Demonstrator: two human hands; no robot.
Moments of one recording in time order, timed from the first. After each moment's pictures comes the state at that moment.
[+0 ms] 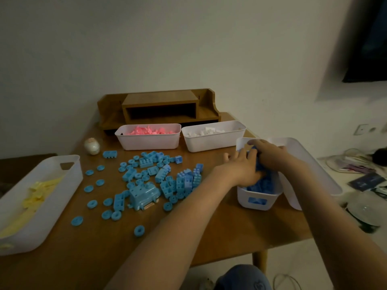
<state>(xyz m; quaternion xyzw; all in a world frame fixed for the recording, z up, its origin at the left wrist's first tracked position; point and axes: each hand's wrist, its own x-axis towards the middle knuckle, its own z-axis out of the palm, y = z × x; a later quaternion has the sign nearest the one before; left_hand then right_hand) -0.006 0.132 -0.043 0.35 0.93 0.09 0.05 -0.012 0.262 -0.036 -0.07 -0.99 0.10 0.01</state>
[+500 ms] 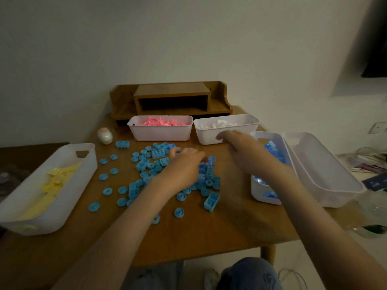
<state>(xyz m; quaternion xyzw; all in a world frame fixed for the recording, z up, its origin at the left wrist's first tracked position) -0.010 -0.010 -0.055 0.24 0.96 0.07 -0.07 0.022 0.153 -0.017 0.09 -0.97 0.19 0.12</state>
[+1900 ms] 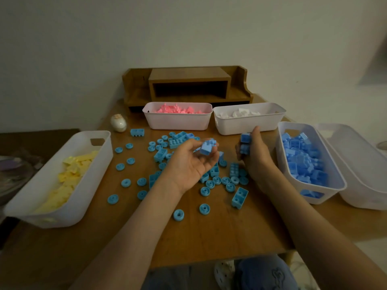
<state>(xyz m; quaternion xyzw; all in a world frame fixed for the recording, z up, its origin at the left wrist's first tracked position) 0.003 -0.049 -0.057 -0.06 0.34 0.92 0.21 -0.036 0.115 -0.087 -0.14 -0.63 0.76 0.08</state>
